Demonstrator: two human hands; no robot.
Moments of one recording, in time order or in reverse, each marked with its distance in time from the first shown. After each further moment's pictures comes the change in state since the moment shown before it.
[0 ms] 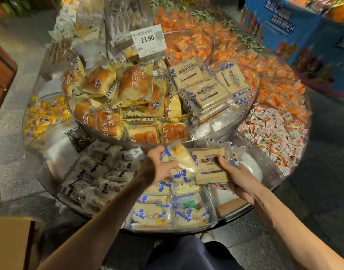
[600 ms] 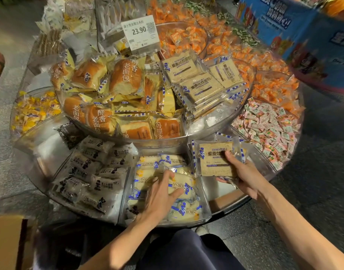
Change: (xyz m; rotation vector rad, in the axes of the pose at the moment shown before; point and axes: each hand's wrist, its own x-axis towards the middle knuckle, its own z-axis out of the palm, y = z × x) left_hand -0.037 -0.076 0.064 0.403 0.109 0.053; right_hand -0.002 -0.005 -0.026 0.012 0.085 -0.045
